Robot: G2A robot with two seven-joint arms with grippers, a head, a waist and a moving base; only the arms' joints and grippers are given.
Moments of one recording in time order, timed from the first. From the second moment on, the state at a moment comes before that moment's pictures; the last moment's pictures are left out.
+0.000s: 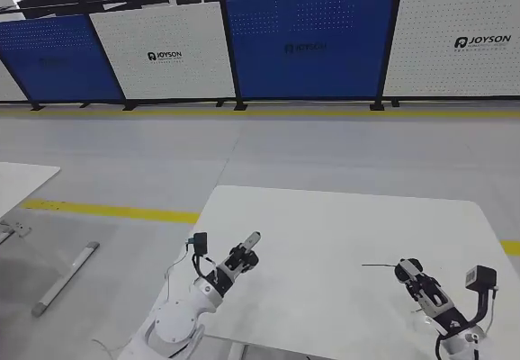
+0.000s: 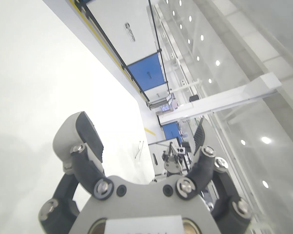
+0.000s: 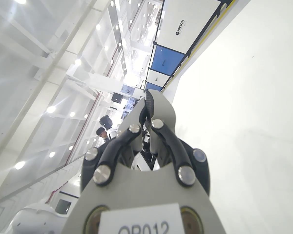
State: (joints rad) left arm 1.71 -1.15 -1.39 -1.86 -0.11 -0.12 -0.25; right arm -1.70 -1.09 1.43 -1.81 0.22 -0.21 0.34
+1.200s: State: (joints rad) left arm 1.57 -1.17 -1.15 -1.74 -0.15 -0.12 -0.44; right arm -1.61 -1.11 1.28 -1.78 0.23 -0.18 0.37
